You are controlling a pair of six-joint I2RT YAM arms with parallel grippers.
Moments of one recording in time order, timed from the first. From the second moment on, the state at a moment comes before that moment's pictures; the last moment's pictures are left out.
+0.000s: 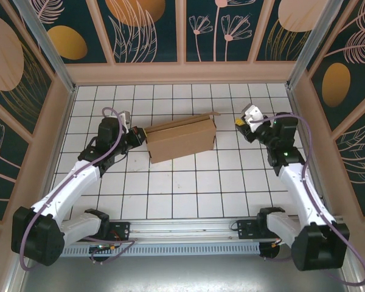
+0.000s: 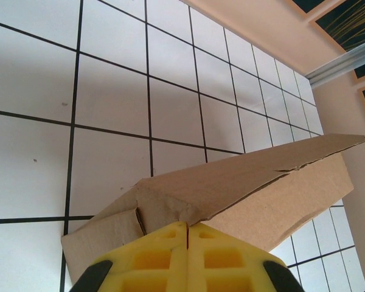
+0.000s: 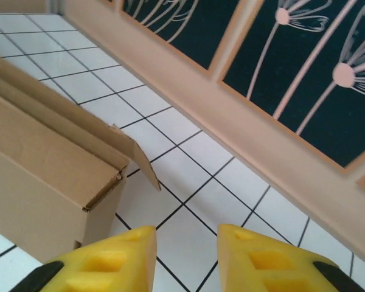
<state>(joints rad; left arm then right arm) -0.36 1.12 0.77 -0.21 0.22 -0.69 0.06 1.03 0.74 -0.01 -0.61 -0.58</state>
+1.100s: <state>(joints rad) -0.36 1.12 0.77 -0.22 0.22 -0.64 0.17 1.58 1.10 -0.12 -0.72 -0.87</state>
